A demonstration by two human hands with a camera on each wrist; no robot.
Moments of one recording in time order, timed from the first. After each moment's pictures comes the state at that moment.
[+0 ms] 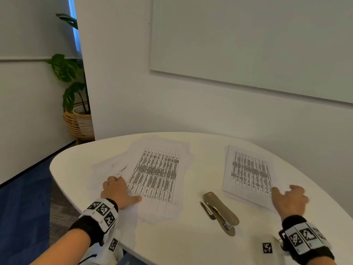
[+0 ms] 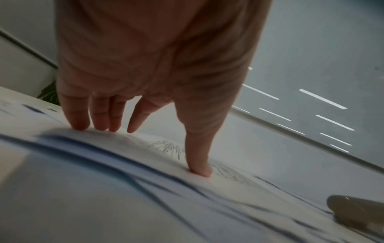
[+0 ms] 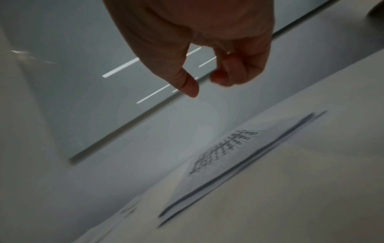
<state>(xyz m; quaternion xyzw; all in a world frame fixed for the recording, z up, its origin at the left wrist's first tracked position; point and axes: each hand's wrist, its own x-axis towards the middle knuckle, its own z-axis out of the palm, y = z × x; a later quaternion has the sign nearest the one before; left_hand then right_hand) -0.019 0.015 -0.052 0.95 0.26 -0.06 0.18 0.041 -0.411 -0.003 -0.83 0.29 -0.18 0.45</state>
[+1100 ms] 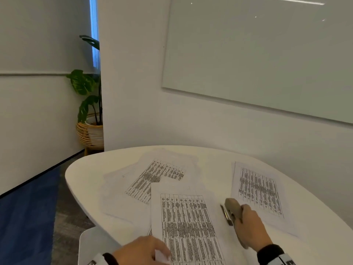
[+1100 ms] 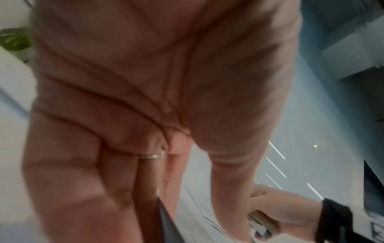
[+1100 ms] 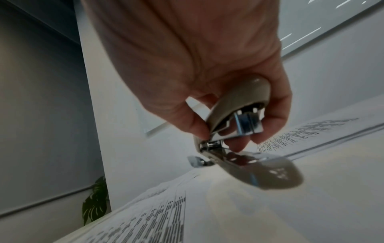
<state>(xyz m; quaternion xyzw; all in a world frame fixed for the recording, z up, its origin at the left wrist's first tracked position) -0.121 -0.046 -0.015 0.90 -0.03 -0.22 0.39 0.002 -0.323 -0.020 -0.98 -0.01 0.02 0.21</state>
